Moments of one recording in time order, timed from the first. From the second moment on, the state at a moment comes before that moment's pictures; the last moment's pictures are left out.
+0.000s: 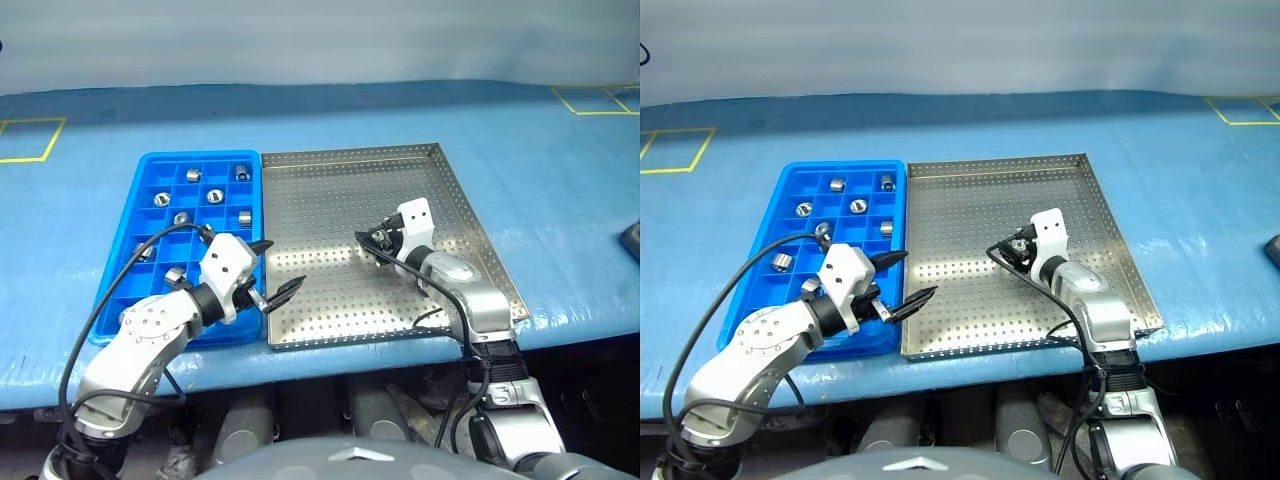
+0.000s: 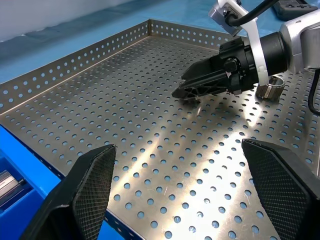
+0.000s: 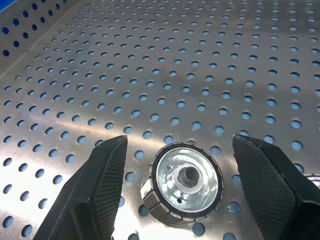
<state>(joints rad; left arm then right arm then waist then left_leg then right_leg) 0.03 0.52 -0.09 -0.67 -0.36 0.65 -0.54 -0.32 -0.25 0.01 0.03 0.24 0.61 0.38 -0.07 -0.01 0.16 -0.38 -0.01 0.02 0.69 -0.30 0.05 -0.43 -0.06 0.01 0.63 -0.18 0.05</state>
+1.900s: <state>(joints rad) 0.58 0.43 0.24 -0.98 -0.39 0.62 -0.32 -0.91 0.12 0.37 0.70 0.12 0.23 0.80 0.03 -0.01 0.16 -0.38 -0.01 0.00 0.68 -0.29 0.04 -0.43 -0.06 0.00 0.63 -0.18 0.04</state>
